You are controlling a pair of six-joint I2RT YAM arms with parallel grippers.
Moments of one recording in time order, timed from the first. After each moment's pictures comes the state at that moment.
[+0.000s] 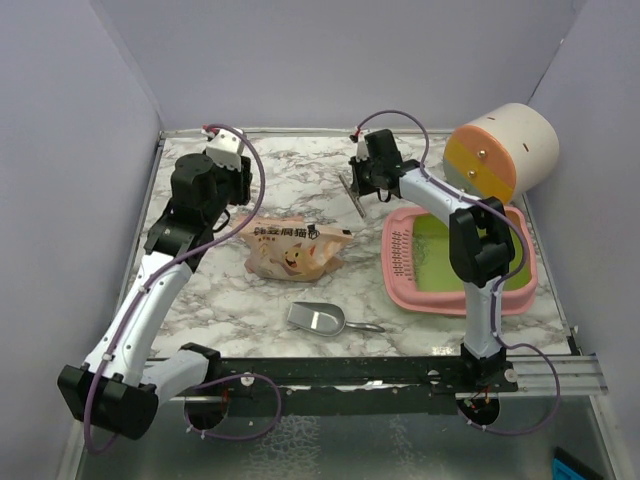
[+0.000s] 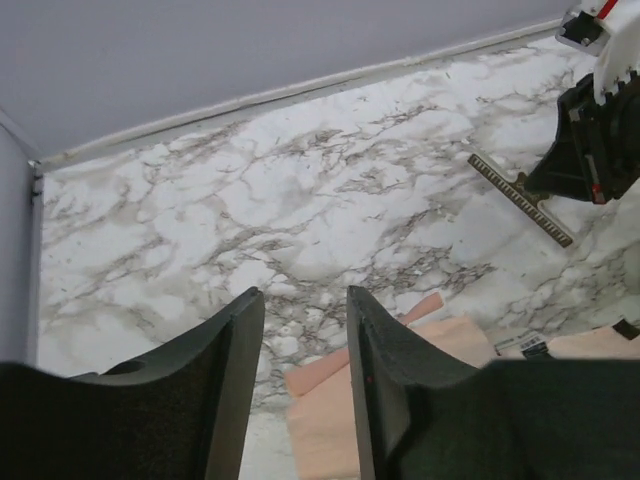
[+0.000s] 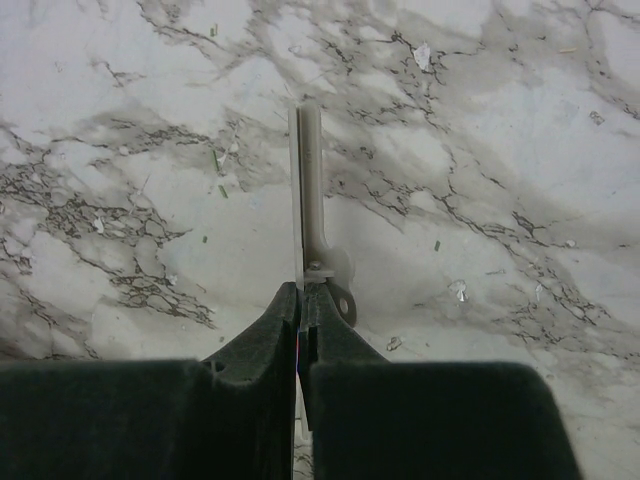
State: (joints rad) left arm -0.31 1.05 1.11 -0.30 -0.03 0.09; right arm 0.45 2.09 1.65 -0.30 -0.10 0.06
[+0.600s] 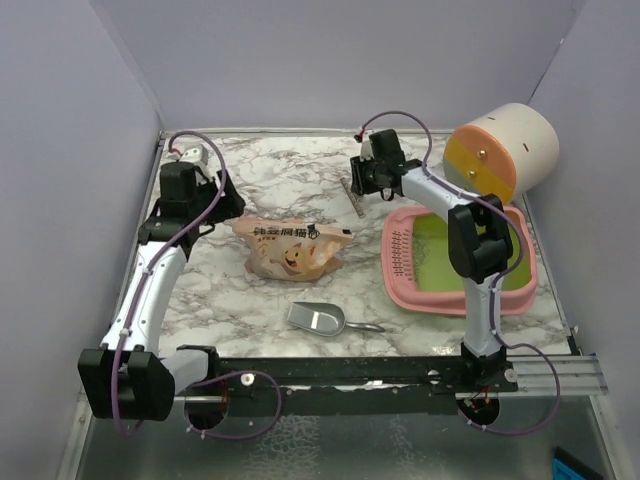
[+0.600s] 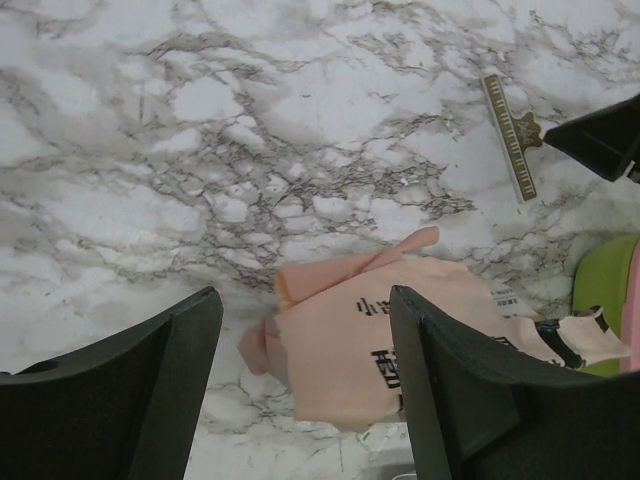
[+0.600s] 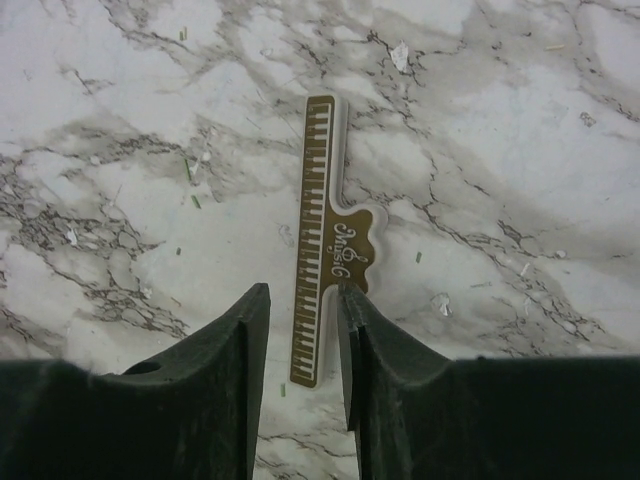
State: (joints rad) left arm -0.11 1.16 1.06 -0.46 0.13 -0.32; right arm 0.41 2.15 1.69 -0.31 -0.13 0.07
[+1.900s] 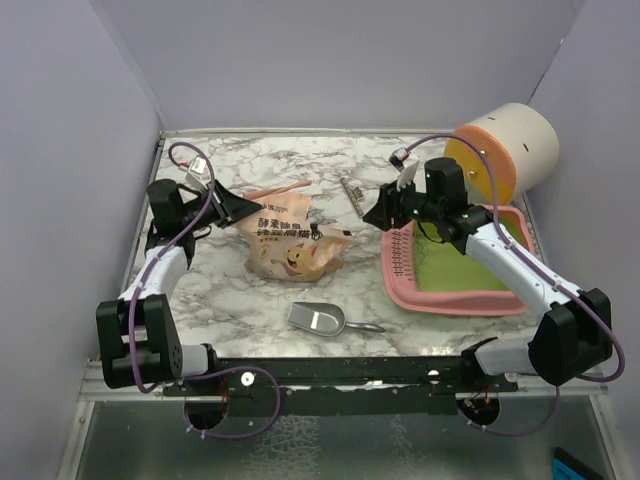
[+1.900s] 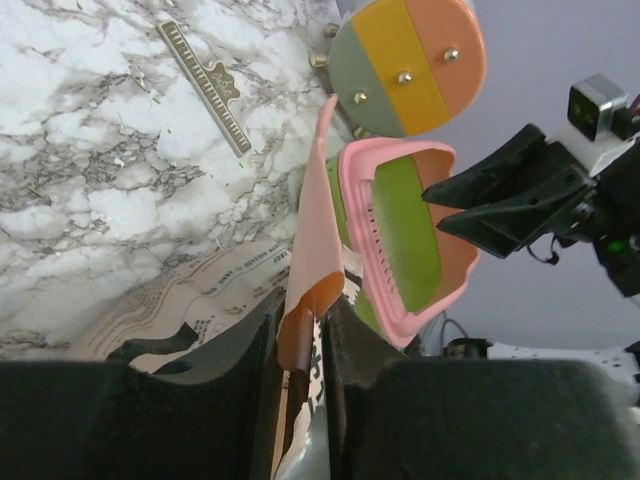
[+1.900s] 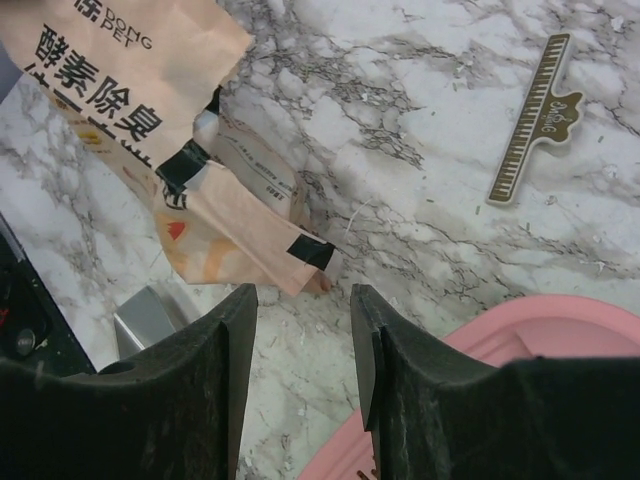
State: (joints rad) left arm 0.14 1.33 0.73 0.32 1.02 -0.80; right arm 0.41 1.34 1.05 -0.21 -0.46 0.10
